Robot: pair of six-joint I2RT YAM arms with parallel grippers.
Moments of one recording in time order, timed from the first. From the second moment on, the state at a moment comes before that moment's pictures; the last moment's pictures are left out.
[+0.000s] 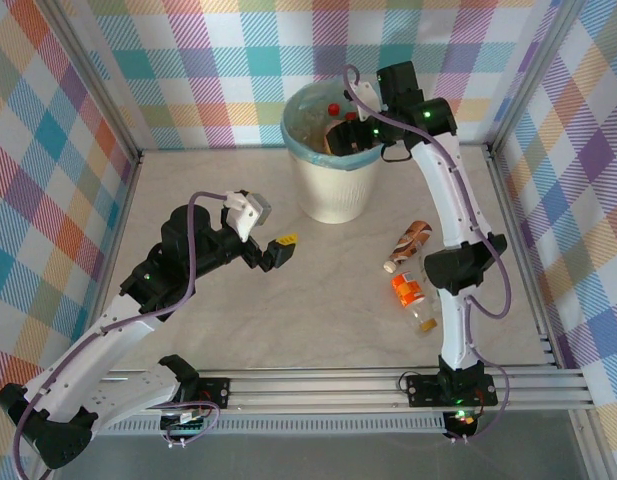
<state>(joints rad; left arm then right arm) -0.65 0.93 1.02 -0.30 0.19 0.13 0.39 2.10 2.56 -1.16 -0.31 -0.05</state>
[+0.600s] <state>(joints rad) -0.65 0.93 1.00 -0.30 0.19 0.11 0.40 2.15 2.48 -0.87 -0.41 0.13</state>
